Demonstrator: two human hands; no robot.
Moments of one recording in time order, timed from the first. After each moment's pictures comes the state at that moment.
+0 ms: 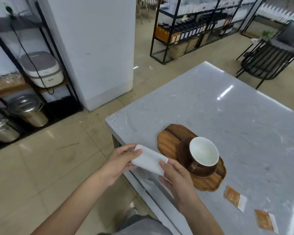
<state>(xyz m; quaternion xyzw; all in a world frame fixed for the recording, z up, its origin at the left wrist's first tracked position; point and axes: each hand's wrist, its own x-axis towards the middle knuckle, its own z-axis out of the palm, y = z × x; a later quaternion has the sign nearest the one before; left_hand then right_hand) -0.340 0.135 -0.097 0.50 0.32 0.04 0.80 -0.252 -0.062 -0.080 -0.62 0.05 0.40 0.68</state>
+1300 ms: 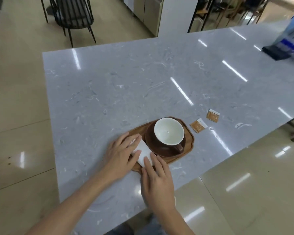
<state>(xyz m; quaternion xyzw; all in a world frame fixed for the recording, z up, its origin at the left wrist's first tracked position) -0.083 0.194 -0.140 0.87 -0.43 -0.03 0.25 -0.244 0.101 -0.149 -0.95 0.22 -0.18 0.16</state>
